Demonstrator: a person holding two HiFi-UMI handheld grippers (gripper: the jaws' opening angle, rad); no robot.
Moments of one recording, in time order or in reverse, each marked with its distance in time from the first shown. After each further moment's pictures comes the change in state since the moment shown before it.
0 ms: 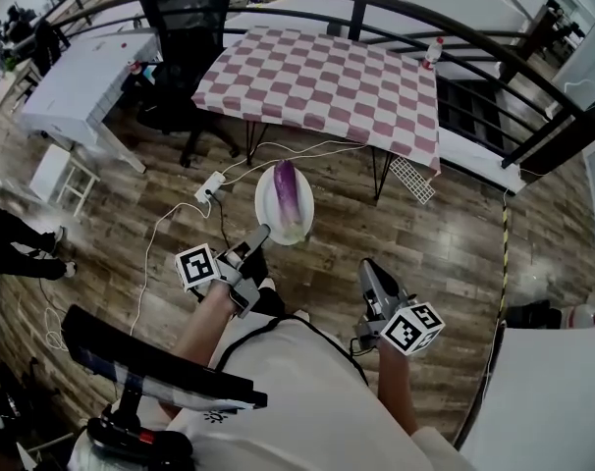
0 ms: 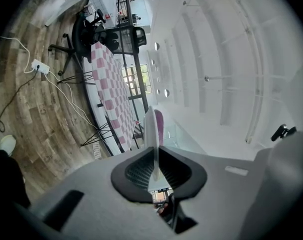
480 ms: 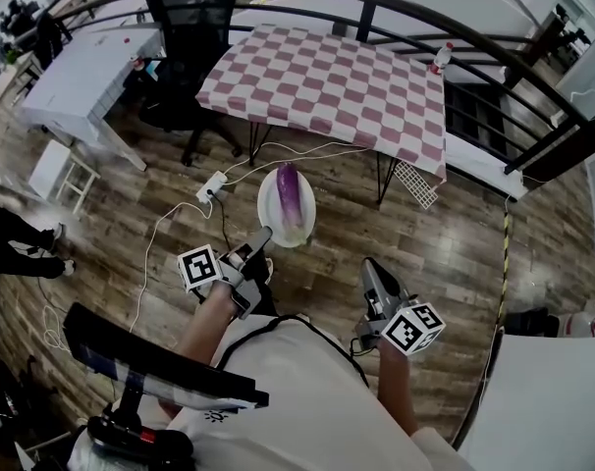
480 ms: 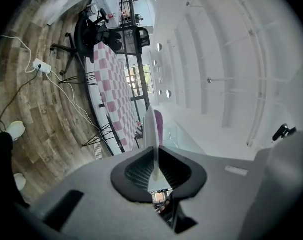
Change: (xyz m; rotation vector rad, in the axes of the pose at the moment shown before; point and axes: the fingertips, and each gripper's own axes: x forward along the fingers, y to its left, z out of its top) left arm 0.003 0.014 0.027 -0.021 -0.007 0.001; right arm 0.036 -0.001 0.005 -0.007 0.012 -0.002
